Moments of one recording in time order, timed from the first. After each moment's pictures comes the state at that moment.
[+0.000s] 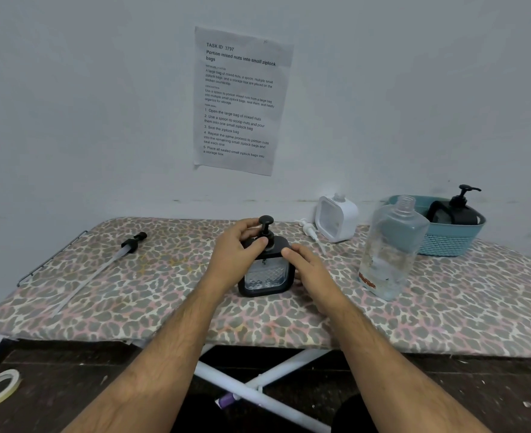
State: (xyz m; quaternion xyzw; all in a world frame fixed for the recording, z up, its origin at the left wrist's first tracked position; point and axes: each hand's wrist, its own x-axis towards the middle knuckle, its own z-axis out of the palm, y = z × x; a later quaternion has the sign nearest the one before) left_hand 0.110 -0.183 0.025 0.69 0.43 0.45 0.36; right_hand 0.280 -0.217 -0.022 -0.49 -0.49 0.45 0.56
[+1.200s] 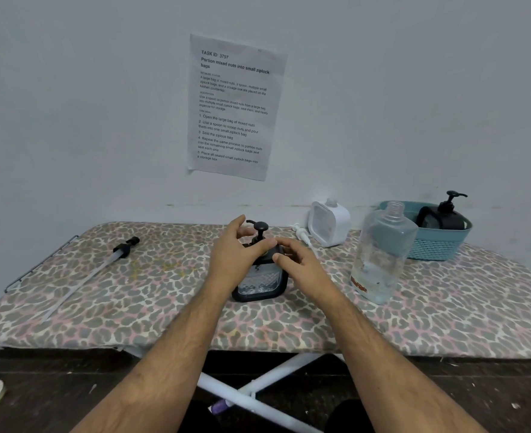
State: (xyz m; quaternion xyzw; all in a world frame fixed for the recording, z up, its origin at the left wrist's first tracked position) left_hand 0.125 -0.185 0.030 0.66 0.48 0.46 0.34; right_hand 0.287 -0.213 -0.009 -0.51 -0.58 0.36 0.52
